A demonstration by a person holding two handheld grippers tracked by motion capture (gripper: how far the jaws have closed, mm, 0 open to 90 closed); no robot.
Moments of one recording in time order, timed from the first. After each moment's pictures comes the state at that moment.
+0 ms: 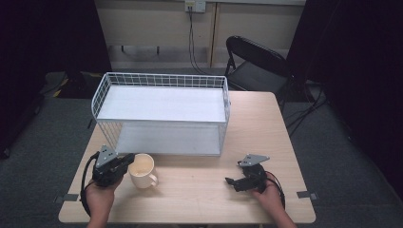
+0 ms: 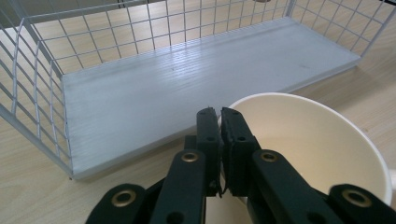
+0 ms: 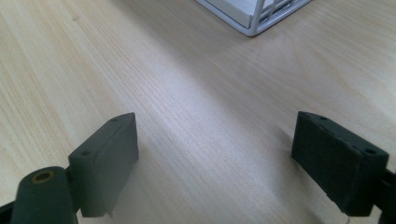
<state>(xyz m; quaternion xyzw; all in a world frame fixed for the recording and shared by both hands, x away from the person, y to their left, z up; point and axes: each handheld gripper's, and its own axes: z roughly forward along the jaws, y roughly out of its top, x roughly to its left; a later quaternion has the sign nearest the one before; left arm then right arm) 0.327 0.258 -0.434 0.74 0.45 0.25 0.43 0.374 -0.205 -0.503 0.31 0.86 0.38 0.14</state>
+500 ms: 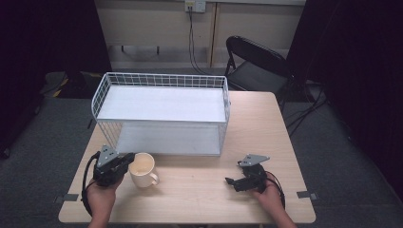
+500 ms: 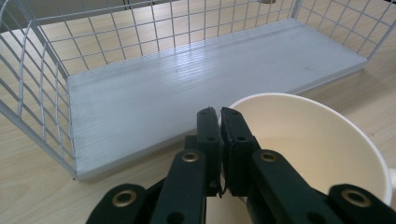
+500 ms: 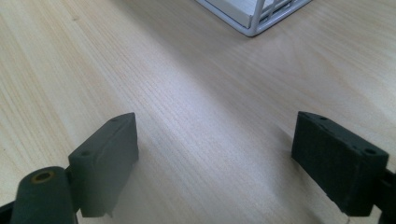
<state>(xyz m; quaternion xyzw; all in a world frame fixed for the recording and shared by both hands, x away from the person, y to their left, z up) 0.327 0.255 -0.435 0.73 0.46 0.26 0.43 0.374 -0.205 -0.503 0.31 0.86 0.38 0.14</state>
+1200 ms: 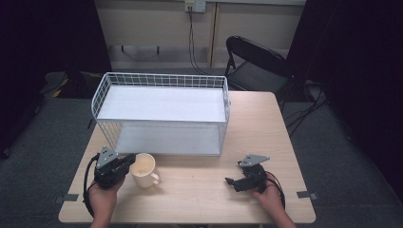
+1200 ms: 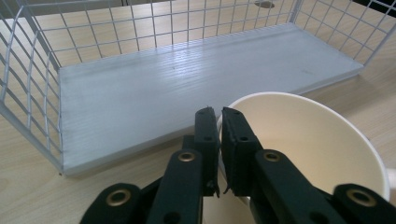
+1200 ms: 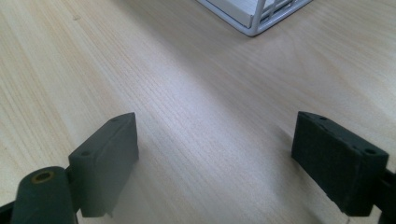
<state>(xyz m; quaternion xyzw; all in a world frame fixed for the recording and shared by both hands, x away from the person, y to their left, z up) 0.329 0.256 -0.446 0.72 0.47 0.25 0.44 0.374 -0.205 -0.503 0.31 0.86 0.38 0.14</state>
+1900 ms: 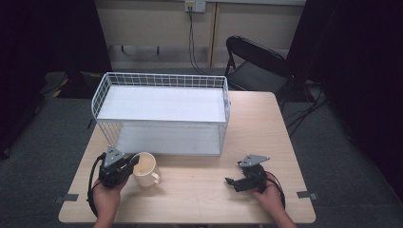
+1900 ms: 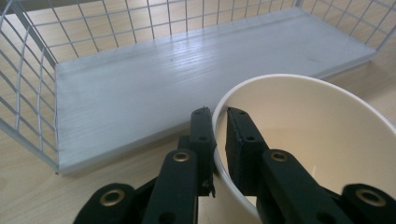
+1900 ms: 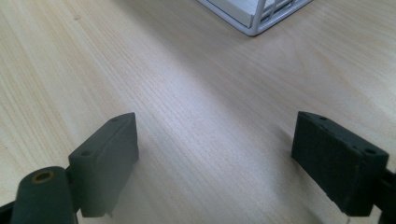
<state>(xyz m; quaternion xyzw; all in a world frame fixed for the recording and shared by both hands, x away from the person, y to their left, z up) 0.331 0.245 -0.444 0.73 0.47 0.26 0.42 0.374 -0.205 -0.503 0.31 0.86 0.38 0.14</state>
